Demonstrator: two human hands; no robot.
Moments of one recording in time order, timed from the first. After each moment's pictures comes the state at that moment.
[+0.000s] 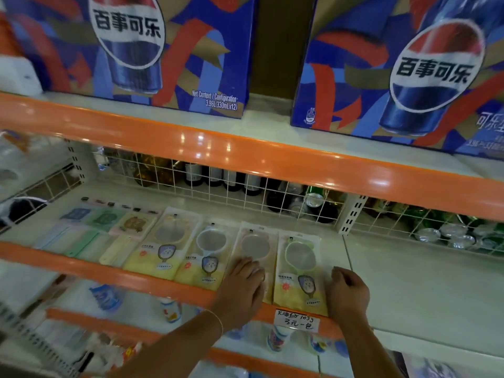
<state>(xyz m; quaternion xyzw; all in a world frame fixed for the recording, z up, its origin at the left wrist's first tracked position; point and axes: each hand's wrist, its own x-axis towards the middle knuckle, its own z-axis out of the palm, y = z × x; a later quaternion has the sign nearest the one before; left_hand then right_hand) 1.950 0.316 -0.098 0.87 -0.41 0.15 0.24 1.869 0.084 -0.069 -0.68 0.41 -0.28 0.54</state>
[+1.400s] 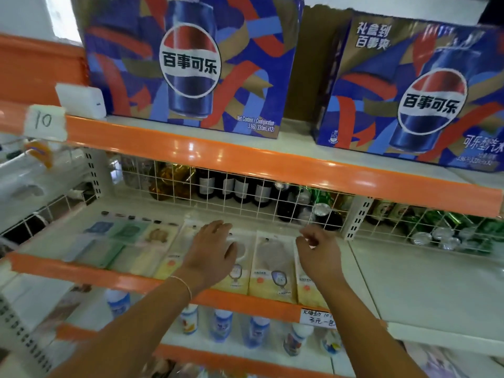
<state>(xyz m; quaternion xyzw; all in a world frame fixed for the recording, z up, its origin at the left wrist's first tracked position) 1.980 0.438 0.035 0.91 -0.28 0.07 0.28 1.903 0.212 0.038 -0.84 0.21 -0.28 0.42</state>
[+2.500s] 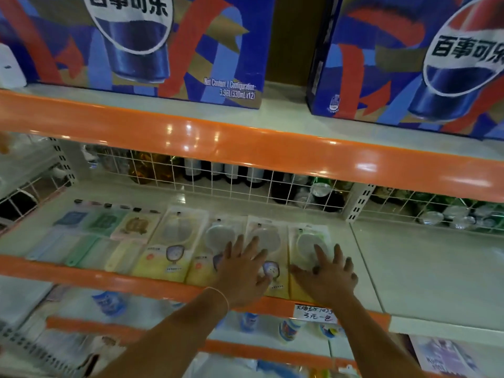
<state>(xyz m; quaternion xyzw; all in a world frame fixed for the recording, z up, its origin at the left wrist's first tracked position) 1.987 0.338 -0.069 0.92 -0.38 -0.01 0.07 1.901 0.135 -0.057 -0.93 0.33 0.04 0.15</state>
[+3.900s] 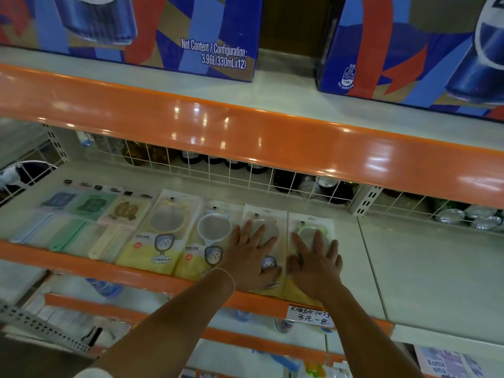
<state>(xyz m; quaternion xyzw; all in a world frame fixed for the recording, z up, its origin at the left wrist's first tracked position) 2.021 0.297 -0.100 0.91 -0.40 -0.06 0.05 1.933 0.126 -0.077 -0.97 0.21 0.07 0.11</state>
